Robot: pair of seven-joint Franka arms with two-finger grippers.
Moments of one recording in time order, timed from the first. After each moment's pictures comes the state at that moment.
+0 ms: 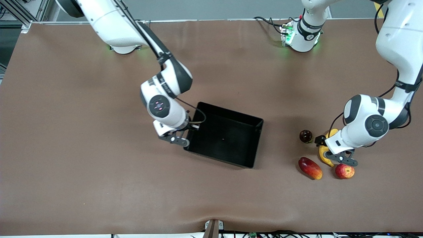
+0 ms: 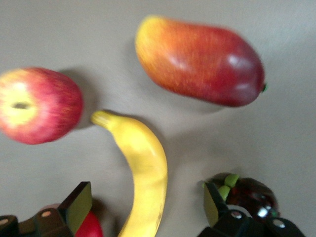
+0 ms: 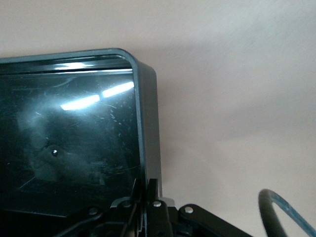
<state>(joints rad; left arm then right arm) 0.41 0.58 -0.48 -1.78 0.42 2.31 0.07 0.47 0.64 0.09 -1.48 0.16 2.06 0.74</state>
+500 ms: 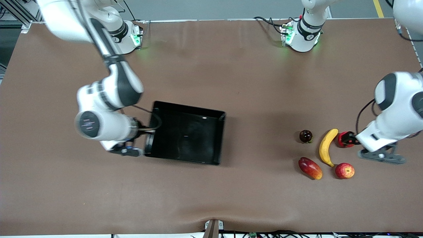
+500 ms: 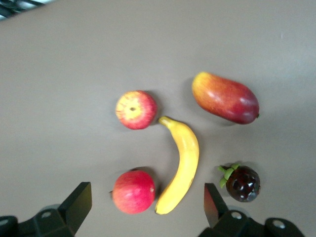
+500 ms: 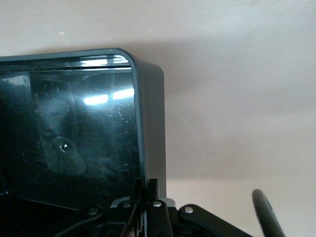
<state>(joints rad) 0.42 0.37 -0.48 -1.64 0.34 2.07 0.04 0.20 0.53 0.08 -1.46 0.16 1.77 0.35</state>
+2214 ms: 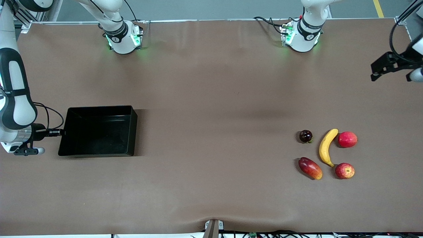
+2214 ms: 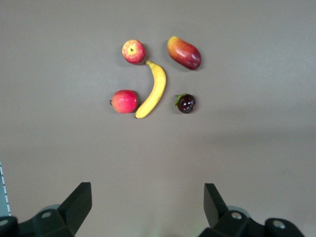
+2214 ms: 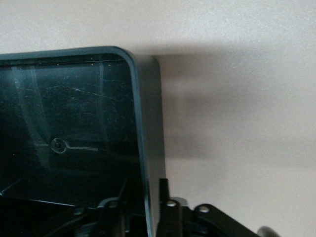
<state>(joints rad) 0.23 0.00 -0.33 -1.44 0.08 1.44 -0.02 -0.41 0.61 0.08 -1.62 0.09 1.94 -0.39</state>
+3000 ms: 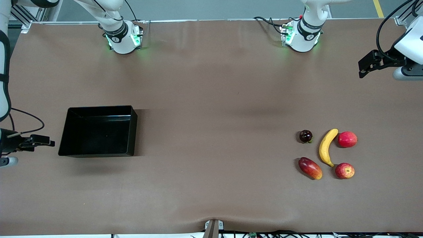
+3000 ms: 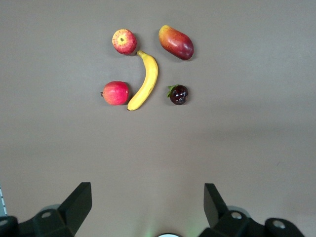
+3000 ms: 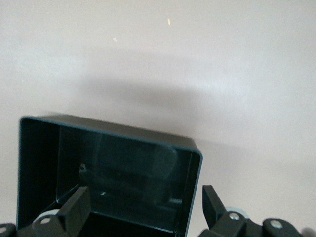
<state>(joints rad) 0.06 -0.01 -0.18 -1.47 0.07 1.44 -0.04 -0.29 0.57 0.11 -1.23 0.06 1.77 -0.43</state>
